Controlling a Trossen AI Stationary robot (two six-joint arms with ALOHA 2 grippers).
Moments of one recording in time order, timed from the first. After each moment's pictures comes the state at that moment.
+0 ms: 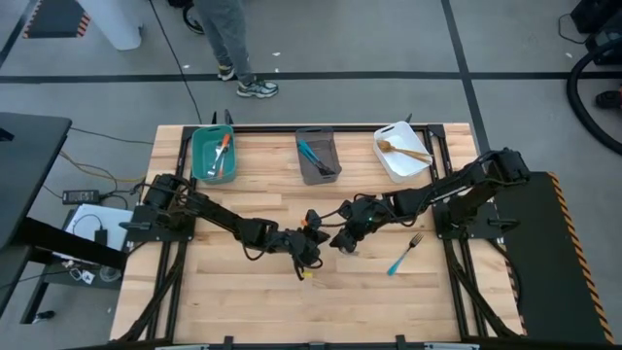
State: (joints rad) left arm -0.28 1.91 0.98 0.41 -0.47 0.75; right arm 0.14 1.53 0.73 0.15 -0.18 0.98
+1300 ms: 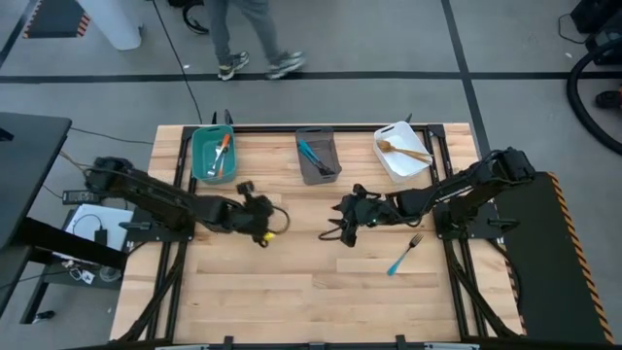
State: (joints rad) left arm -0.24 1.39 0.75 -0.42 -0.67 -0.26; right arm 0.17 1.48 0.73 0.10 0.35 0.32
